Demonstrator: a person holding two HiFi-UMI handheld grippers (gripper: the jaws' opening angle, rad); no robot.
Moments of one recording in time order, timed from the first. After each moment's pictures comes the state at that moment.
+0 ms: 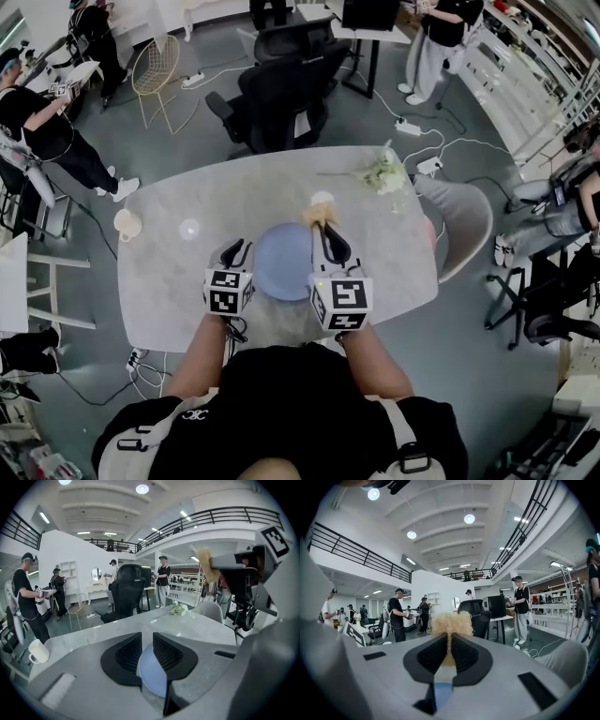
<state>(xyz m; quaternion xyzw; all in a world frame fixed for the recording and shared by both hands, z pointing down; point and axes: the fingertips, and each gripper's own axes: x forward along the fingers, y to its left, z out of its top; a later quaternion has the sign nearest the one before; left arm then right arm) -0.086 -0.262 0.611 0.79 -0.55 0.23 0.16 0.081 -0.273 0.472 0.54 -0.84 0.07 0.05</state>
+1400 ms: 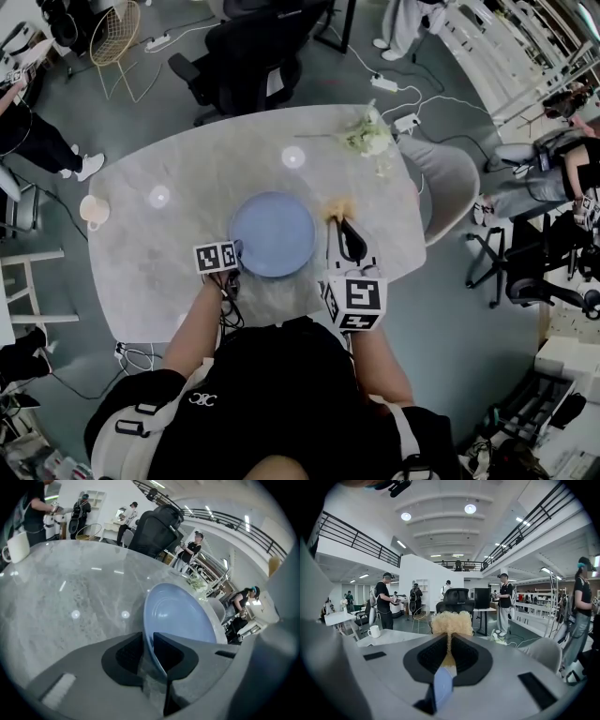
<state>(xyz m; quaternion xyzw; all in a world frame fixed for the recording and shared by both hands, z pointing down) -0.096 -0.243 0.826 0.69 -0.49 0.24 0.48 0.137 -0.252 0.516 0.60 -0.79 0.09 0.13</state>
